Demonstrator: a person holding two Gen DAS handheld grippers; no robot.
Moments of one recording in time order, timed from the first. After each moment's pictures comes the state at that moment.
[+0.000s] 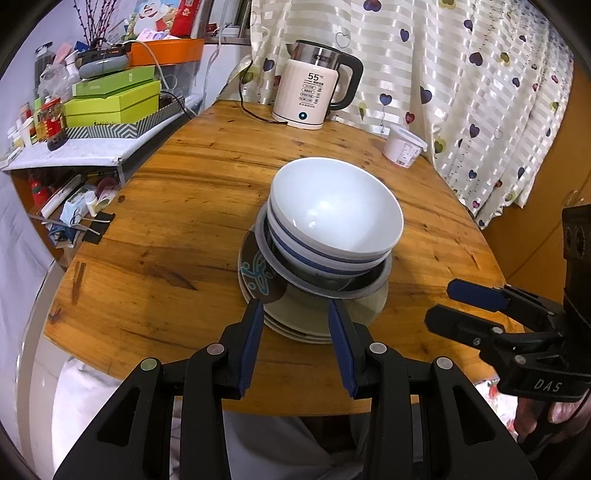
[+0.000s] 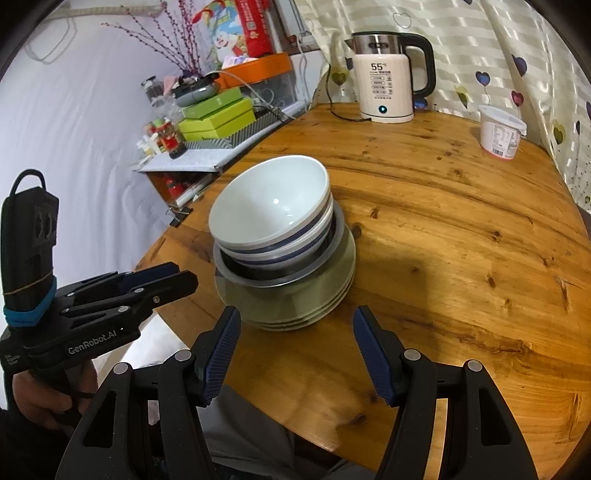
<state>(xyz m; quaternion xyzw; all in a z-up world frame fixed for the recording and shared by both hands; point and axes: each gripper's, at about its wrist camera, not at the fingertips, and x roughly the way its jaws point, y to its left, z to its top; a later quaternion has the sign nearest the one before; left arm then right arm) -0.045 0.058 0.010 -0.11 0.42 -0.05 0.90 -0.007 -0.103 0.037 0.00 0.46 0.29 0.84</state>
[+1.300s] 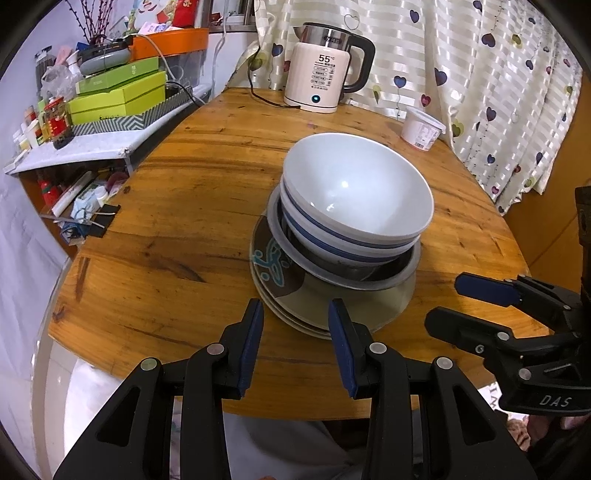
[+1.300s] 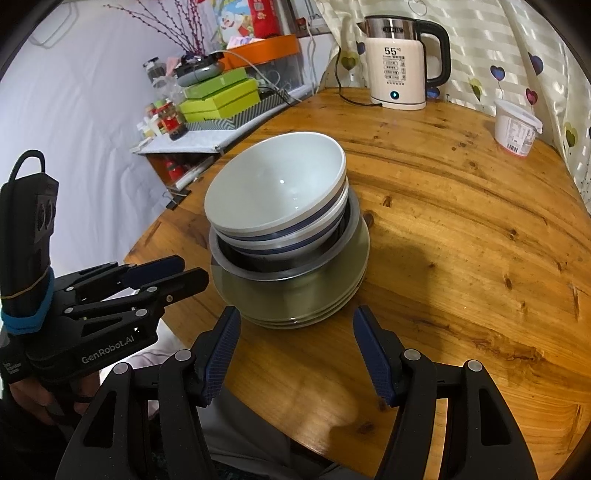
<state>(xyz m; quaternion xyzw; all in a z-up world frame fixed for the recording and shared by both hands) -0.032 0.052 -0.008 -0.09 0.44 -0.02 0.89 0.005 -0.086 0.020 -0.02 0.48 0.29 0.83</state>
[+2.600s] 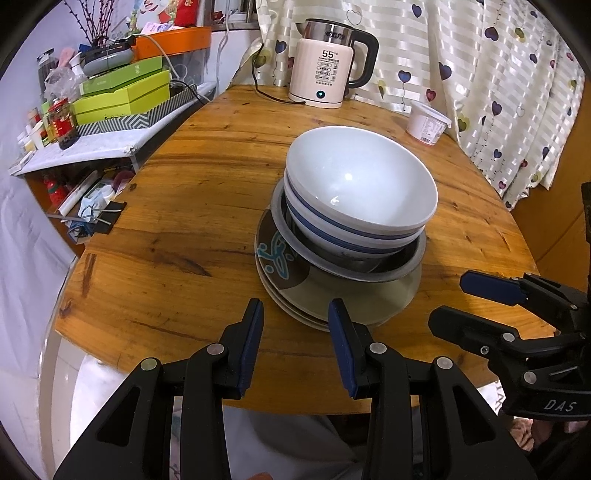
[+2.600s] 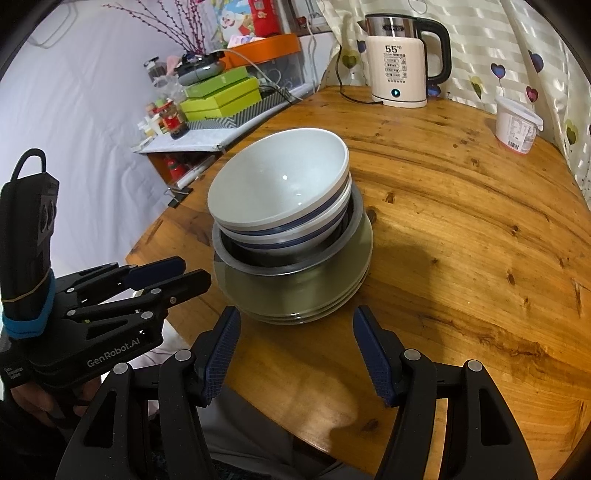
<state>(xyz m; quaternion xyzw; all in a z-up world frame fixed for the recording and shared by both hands) -0.033 0.050 -0.010 -0.08 0.45 0.00 0.89 0.000 -0.082 0.018 -0.02 0.48 0.29 0.83</state>
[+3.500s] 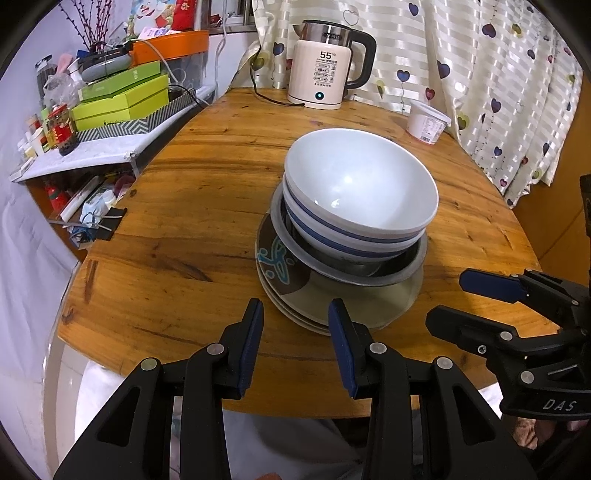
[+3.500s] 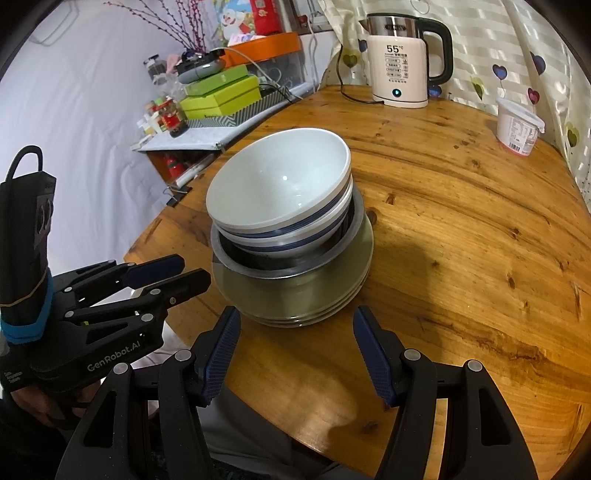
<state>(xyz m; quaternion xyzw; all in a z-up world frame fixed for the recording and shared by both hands) -0.031 0.048 -0.007 -0.07 0.45 0.00 0.89 -0.001 -0.084 0.019 -0.02 0.48 0.29 0.83</state>
